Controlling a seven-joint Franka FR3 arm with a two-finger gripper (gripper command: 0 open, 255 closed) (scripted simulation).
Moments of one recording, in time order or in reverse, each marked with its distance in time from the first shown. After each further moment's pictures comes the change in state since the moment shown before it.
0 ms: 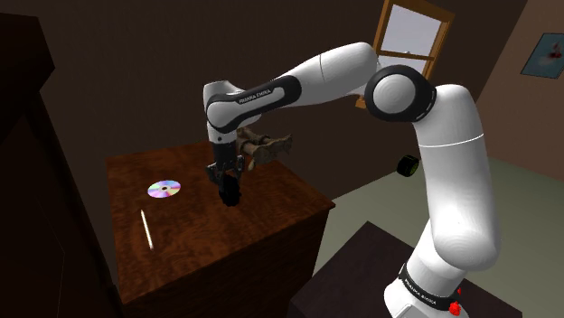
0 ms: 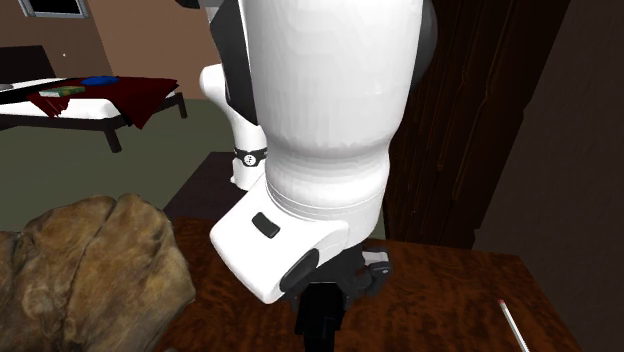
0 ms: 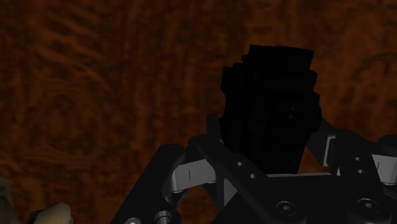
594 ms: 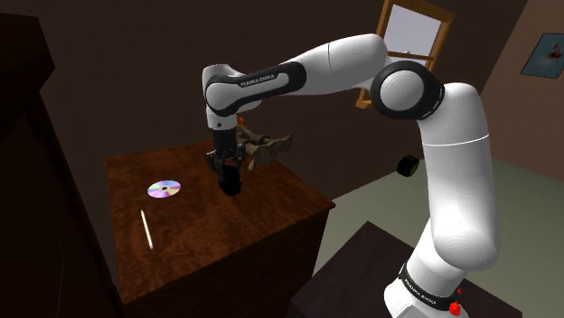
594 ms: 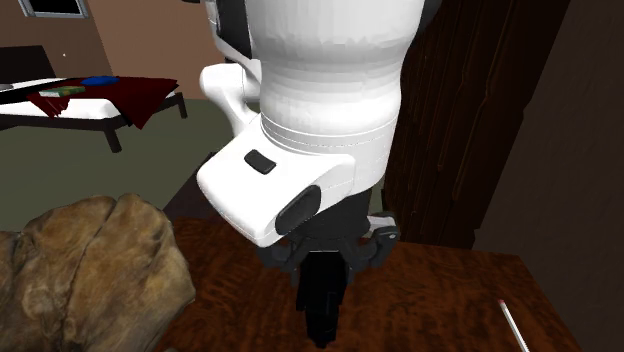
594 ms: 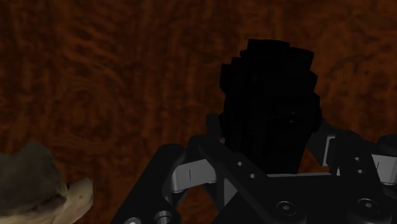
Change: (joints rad) arm -0.001 -0.039 0.006 0.057 0.009 -0.095 0.000
